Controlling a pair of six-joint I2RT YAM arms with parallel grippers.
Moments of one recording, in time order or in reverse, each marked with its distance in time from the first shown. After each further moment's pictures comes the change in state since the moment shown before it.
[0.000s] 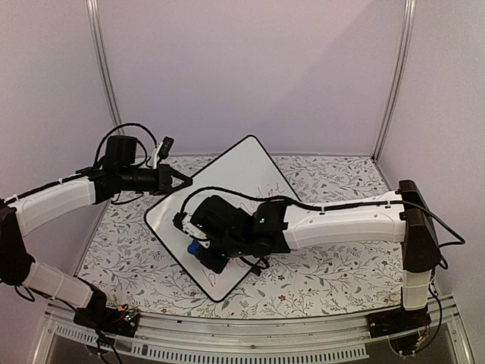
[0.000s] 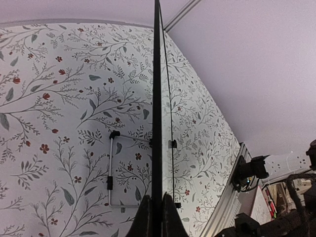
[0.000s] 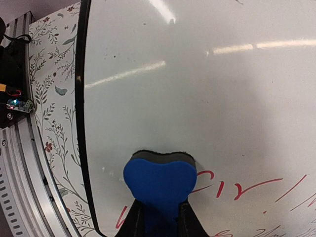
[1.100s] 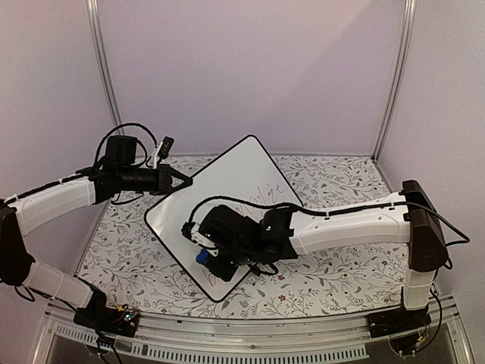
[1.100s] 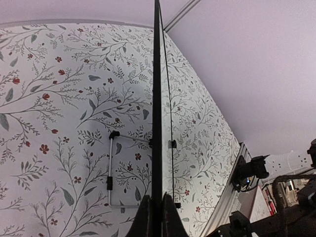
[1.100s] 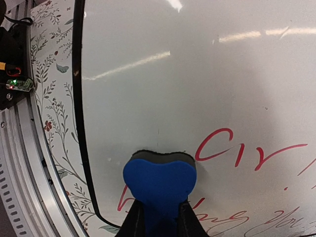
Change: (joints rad) left arm 0.000 0.000 0.000 0.001 0.001 0.000; right arm 0.002 -0.045 -0.116 0.028 -0.011 0.033
